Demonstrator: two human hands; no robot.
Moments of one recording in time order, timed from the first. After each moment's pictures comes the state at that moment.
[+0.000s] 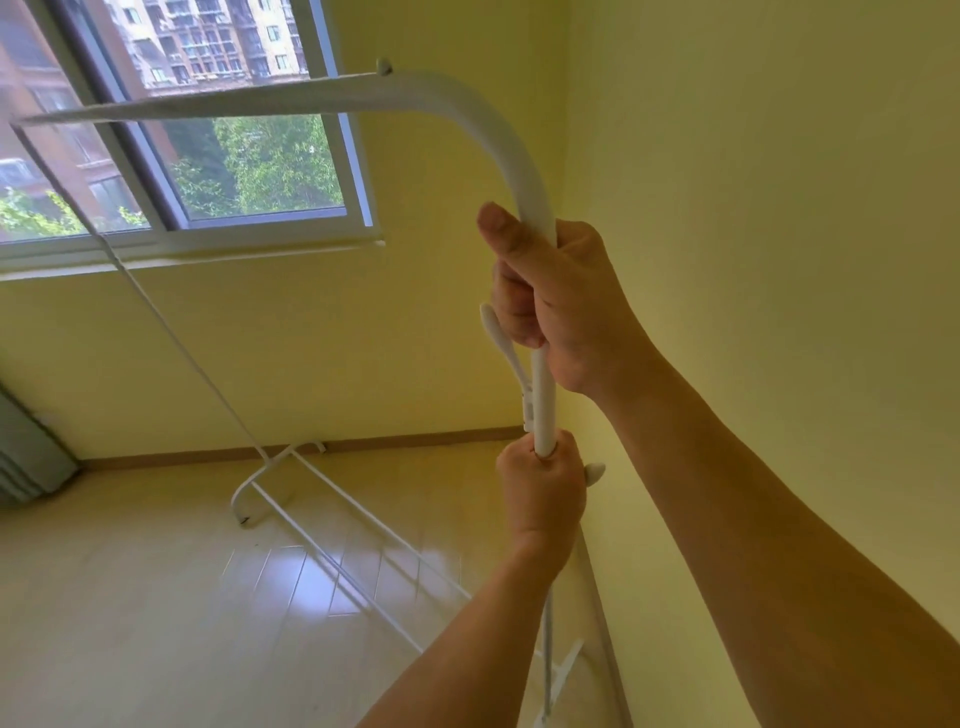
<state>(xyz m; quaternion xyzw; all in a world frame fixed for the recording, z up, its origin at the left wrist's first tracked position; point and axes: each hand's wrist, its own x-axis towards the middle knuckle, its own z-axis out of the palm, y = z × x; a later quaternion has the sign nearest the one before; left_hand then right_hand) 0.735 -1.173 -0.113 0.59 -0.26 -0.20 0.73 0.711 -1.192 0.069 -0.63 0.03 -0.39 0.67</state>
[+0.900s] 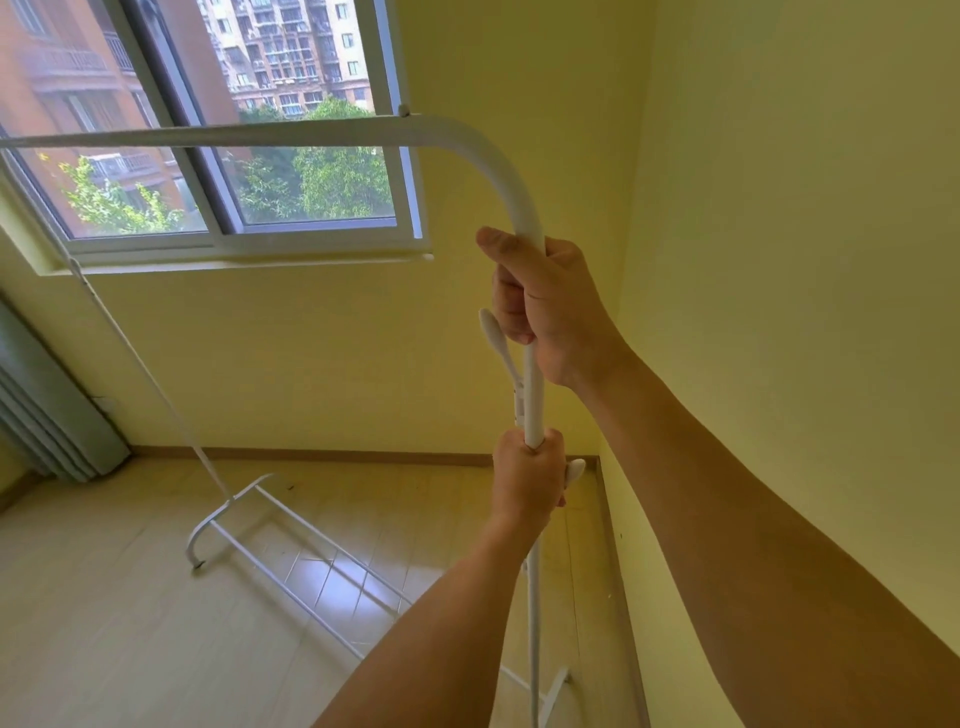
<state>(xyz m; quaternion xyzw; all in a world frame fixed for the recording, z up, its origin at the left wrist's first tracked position) 0.876 -1.260 -0.114 0.68 -0.26 -0.20 0.65 0.845 -1.292 0.061 -0.61 0.04 -0.36 0.70</state>
